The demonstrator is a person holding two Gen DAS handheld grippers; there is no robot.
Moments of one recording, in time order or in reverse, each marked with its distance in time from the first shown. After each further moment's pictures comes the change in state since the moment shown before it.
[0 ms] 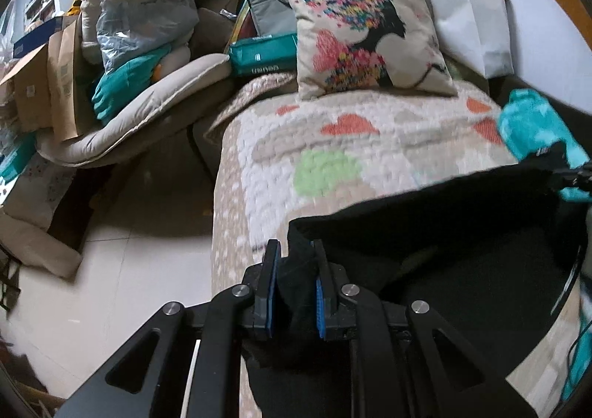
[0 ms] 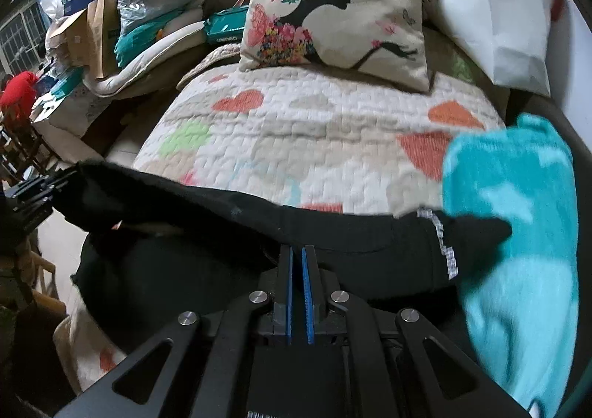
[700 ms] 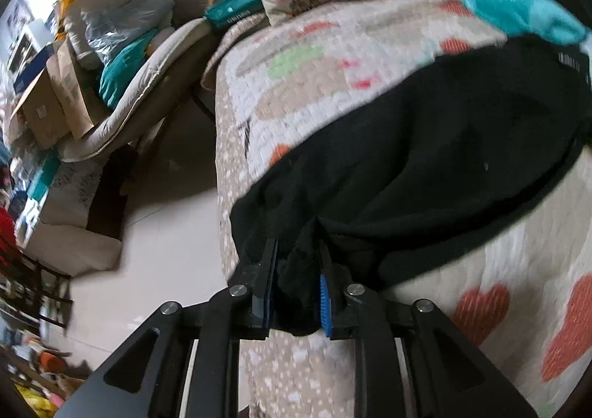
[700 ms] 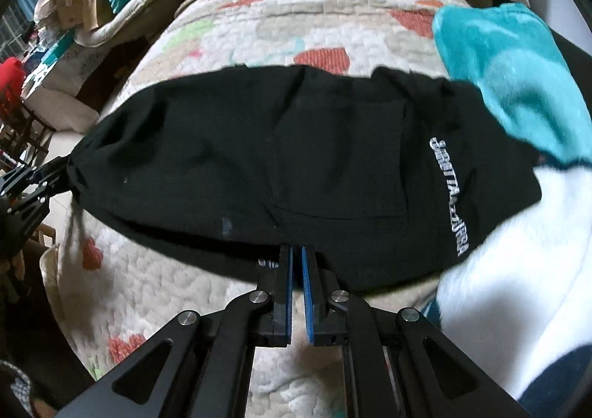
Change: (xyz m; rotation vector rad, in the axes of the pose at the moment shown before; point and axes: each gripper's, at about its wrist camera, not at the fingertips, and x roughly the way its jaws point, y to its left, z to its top) left arm -0.028 -0.054 -0.116 0.236 0.172 0.153; right arm 0.002 0.020 -0.132 0.054 0.188 -0.016
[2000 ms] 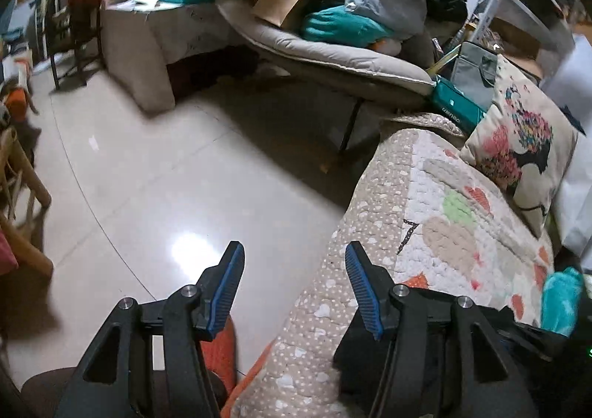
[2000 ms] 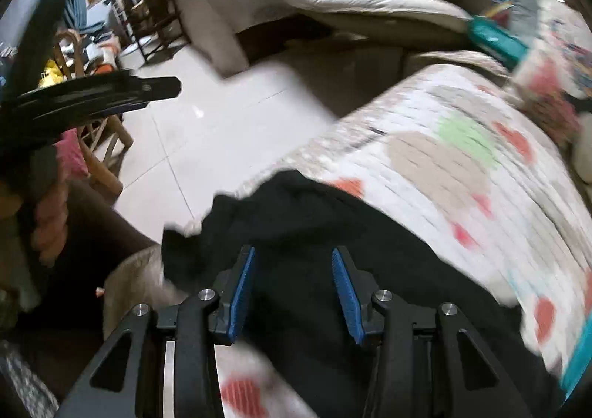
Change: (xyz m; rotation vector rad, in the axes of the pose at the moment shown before) left arm -0.014 0.189 -0.048 -1.032 -0.070 -0.007; right arm 0.055 0.270 0.098 -0.663 -0.057 0.280
